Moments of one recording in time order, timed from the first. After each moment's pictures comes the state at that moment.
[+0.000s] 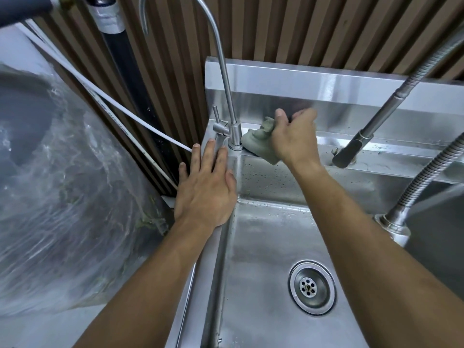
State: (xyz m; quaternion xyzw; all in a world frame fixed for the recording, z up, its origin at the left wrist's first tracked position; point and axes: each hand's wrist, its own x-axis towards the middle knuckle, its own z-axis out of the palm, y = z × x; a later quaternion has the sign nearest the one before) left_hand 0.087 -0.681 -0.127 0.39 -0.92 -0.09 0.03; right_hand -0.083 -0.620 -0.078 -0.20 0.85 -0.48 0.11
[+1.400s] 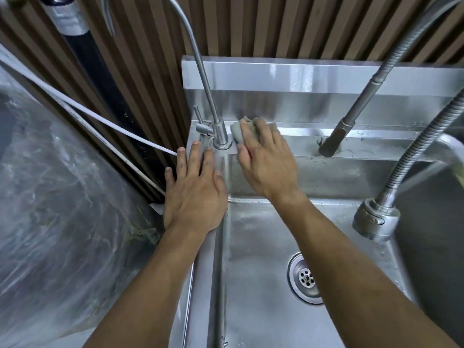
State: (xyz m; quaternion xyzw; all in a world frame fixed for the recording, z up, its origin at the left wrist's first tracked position) left_hand 0.090 -0.679 -0.126 0.38 -0.92 -0.09 0.03; right_hand -0.057 -0.603 -0.133 -0.43 0.88 -0.14 -0.10
